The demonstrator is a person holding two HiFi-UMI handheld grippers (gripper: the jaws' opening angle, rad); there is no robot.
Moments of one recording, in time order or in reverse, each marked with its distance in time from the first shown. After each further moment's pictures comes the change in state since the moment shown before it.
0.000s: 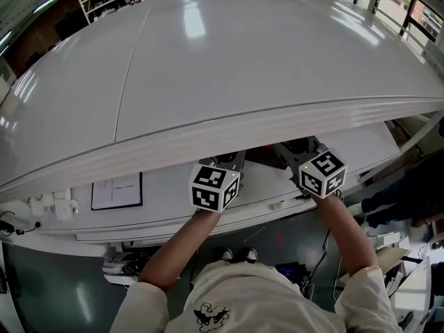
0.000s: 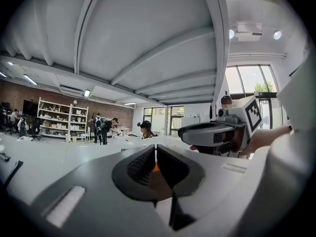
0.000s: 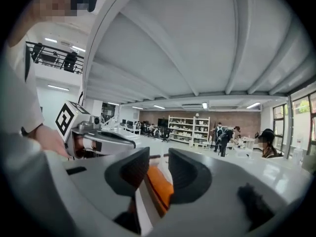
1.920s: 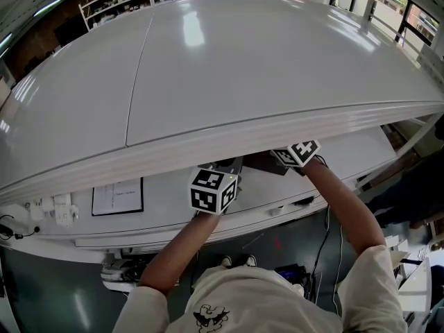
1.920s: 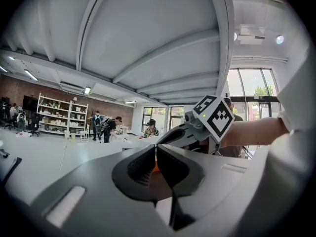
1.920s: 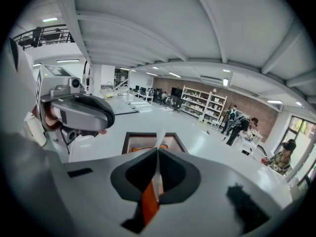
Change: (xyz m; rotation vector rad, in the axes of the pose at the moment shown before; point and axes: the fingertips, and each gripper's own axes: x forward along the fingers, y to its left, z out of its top) left arm -0.003 0.008 0.000 -0.031 0.004 -0.011; right arm 0.076 -0.008 -0.044 -0.159 0.427 0.146
